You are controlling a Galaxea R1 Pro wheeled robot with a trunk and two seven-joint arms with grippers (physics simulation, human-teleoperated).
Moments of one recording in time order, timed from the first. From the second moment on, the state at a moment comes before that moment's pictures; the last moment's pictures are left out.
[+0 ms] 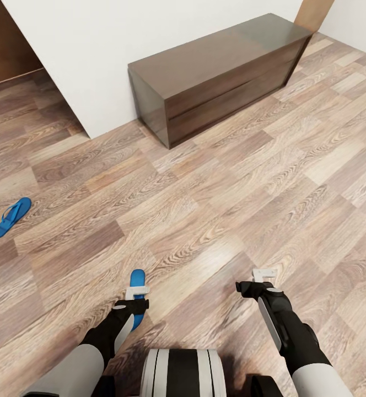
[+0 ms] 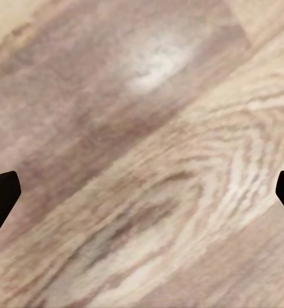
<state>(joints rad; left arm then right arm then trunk) -0.67 -0.10 -0.03 -0.45 0.05 0.21 0.17 -0.51 -0.01 -0.01 -1.07 0.00 0.60 -0.07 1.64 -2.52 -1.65</state>
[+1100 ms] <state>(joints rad) -0.67 -0.10 -0.03 -0.45 0.05 0.21 0.17 -0.51 -0.01 -0.01 -1.07 0.00 0.60 -0.07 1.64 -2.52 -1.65</state>
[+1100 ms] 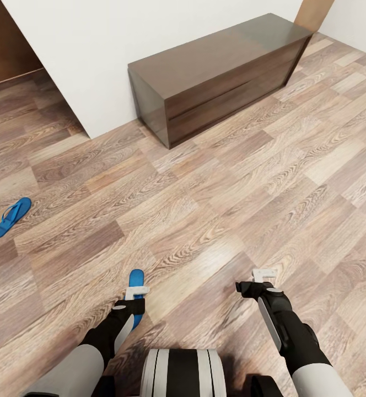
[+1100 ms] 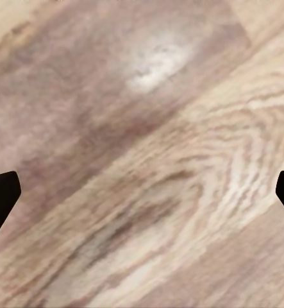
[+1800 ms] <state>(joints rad) -0.67 -0.10 -0.03 -0.45 0.05 0.21 0.17 -0.51 -0.01 -0.01 -1.07 0.00 0.60 -0.07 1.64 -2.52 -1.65</state>
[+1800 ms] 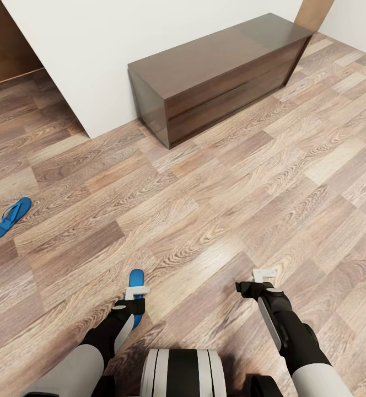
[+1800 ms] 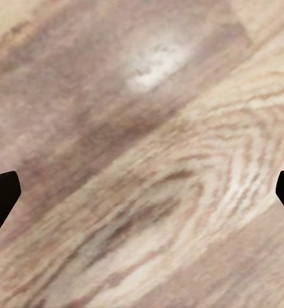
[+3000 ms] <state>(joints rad) -0.67 -0.10 -0.03 -0.46 0.05 0.21 0.17 -0.51 -0.01 -0.01 -1.07 0.00 0.60 -0.07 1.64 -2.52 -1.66</state>
